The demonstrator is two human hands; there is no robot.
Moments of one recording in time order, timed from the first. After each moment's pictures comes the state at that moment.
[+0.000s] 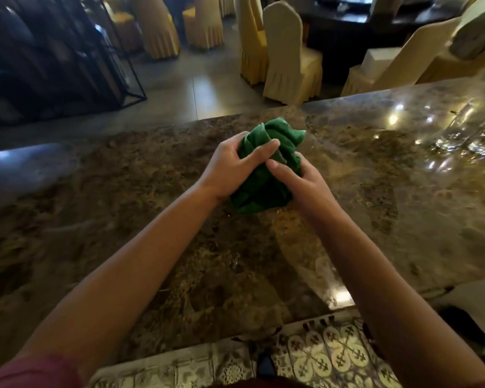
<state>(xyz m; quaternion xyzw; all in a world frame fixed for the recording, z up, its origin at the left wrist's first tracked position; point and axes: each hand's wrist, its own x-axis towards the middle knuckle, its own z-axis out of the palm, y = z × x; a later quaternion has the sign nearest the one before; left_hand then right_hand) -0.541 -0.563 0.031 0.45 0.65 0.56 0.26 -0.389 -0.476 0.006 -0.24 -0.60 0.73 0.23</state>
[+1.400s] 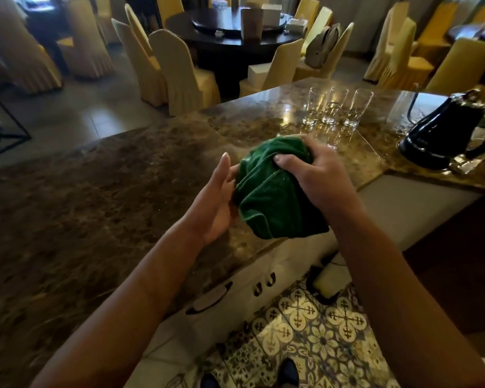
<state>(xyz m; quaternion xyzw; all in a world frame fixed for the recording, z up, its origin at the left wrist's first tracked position) -0.387 -0.614 0.020 0.33 0.36 0.56 0.66 -0.207 -0.553 0.085 -0.40 -0.67 0.48 0.40</state>
